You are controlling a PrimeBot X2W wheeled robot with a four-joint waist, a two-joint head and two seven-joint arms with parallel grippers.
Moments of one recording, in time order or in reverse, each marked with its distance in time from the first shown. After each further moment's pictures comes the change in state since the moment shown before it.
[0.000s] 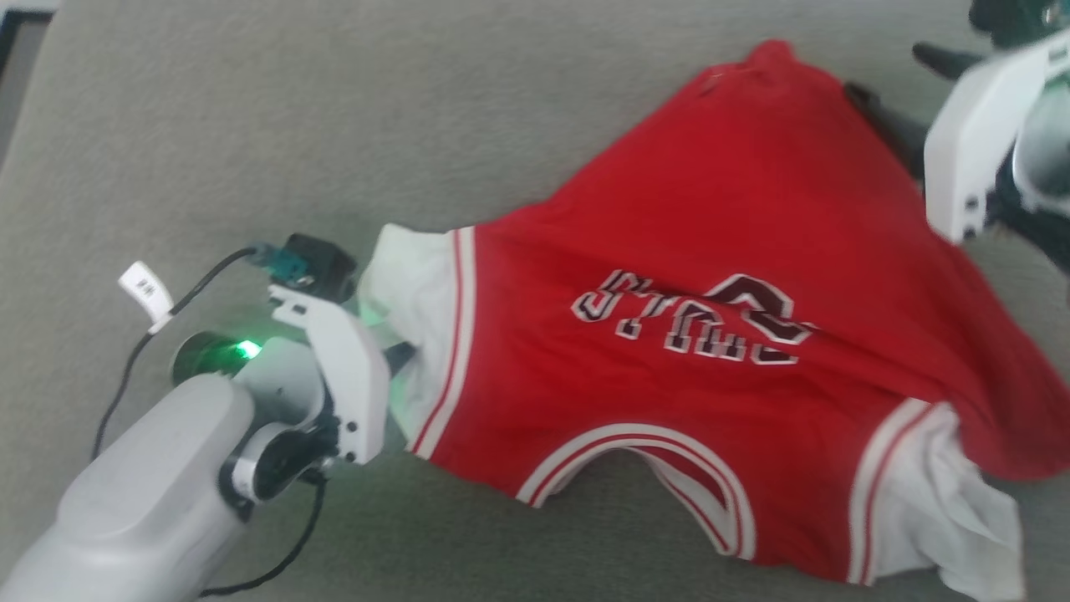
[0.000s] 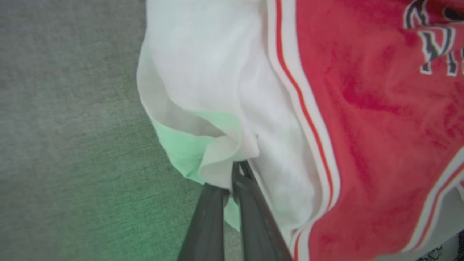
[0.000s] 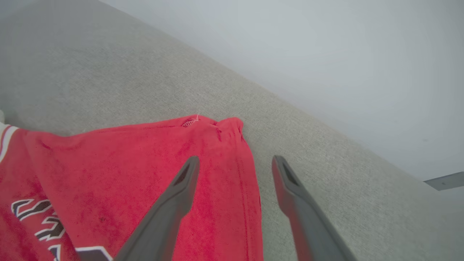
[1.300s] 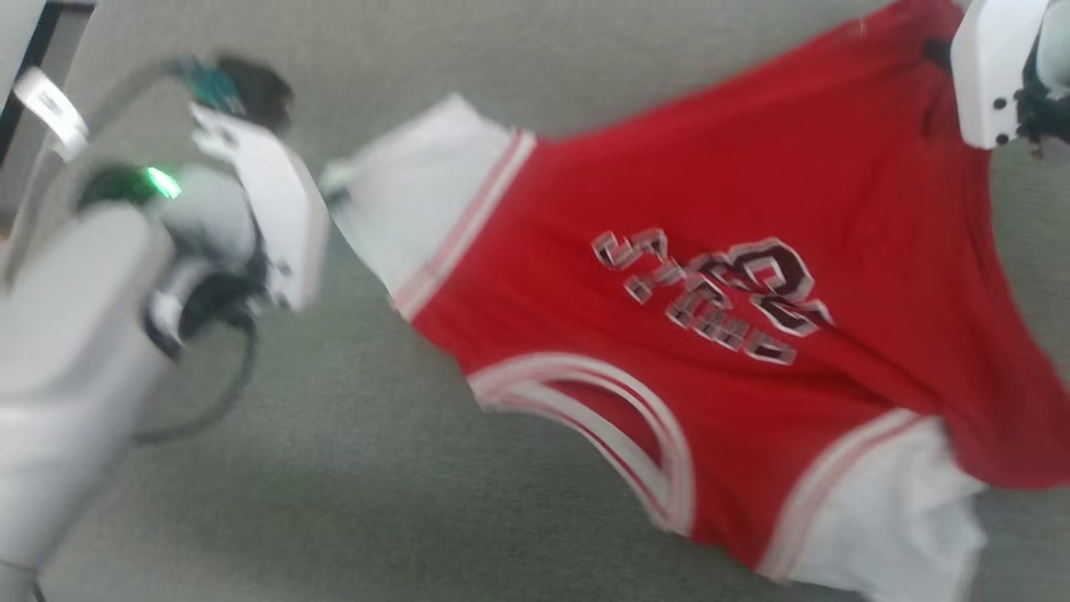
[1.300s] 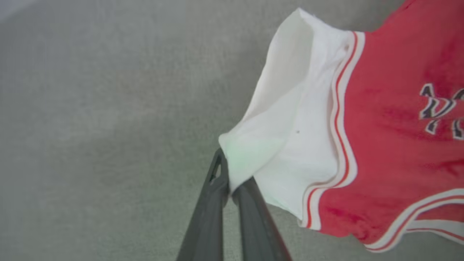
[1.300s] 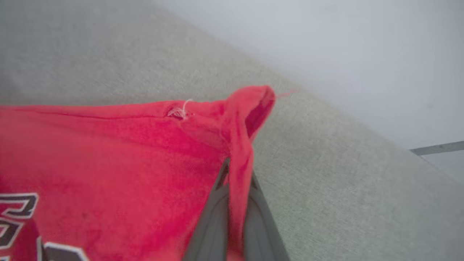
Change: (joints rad) left arm -0.319 0.015 0.012 0.161 0.052 -0.069 0.069; right arm -0.445 -0.022 0.470 0.610 0.305 0.000 -0.045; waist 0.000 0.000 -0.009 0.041
